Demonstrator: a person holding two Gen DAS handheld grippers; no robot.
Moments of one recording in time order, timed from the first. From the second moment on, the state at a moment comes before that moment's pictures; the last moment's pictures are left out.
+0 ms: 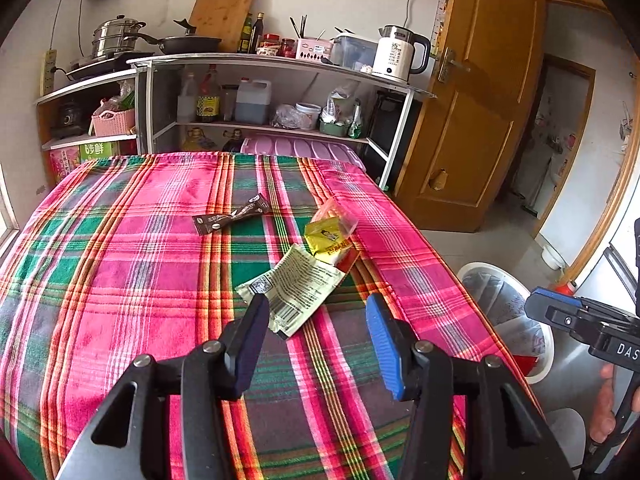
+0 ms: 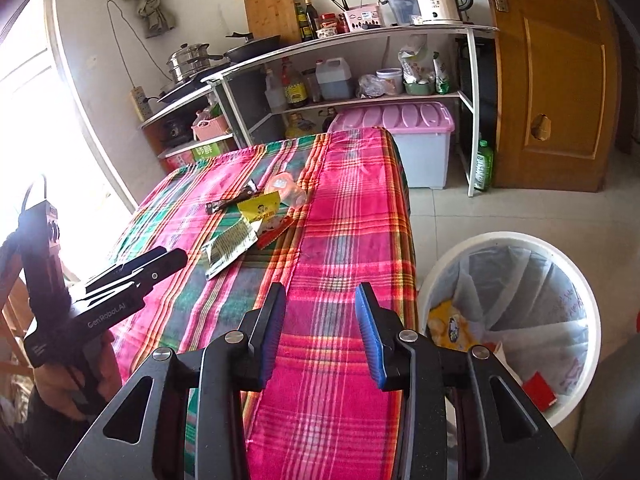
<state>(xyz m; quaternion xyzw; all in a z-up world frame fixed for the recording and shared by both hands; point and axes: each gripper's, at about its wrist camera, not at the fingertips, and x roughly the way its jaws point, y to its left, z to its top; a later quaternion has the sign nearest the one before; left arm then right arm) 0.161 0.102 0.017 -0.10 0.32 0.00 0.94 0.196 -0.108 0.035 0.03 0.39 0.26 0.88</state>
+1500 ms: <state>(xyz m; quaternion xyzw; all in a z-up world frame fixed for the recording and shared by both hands) 0.197 0.159 -0.009 -0.15 0.36 0.01 0.92 0.303 0.037 -0.002 -0.10 0.41 0.34 0.84</state>
